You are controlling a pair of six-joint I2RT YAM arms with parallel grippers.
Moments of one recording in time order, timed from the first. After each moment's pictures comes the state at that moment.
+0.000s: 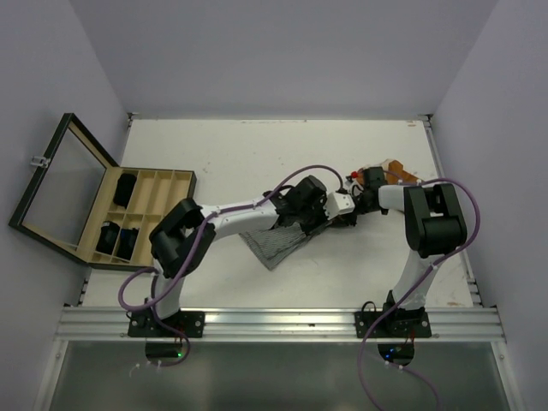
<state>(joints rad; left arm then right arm) -0.95 1.96 1.41 -0.25 0.21 0.25 0.09 1.89 0.94 -0.28 -0.76 0.50</state>
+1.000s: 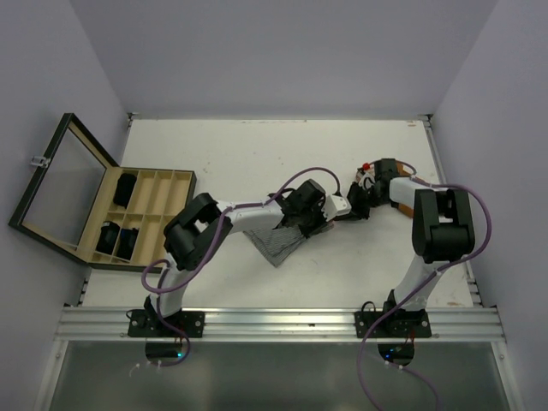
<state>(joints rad) -0.92 2.10 1.42 -0.19 0.24 0.21 0.02 1.83 1.01 -0.45 -0.66 0.38</state>
